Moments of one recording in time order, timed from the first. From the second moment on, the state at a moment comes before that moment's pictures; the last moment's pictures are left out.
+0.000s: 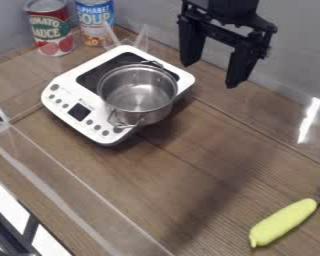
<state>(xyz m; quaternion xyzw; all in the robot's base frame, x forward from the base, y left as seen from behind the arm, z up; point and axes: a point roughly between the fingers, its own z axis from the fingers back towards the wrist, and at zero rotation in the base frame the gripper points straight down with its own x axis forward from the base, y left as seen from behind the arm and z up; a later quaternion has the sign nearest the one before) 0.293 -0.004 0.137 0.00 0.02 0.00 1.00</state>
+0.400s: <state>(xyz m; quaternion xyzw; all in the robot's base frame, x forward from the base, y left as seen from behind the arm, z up) 0.284 0.016 0.124 0.02 0.05 -0.09 0.99</state>
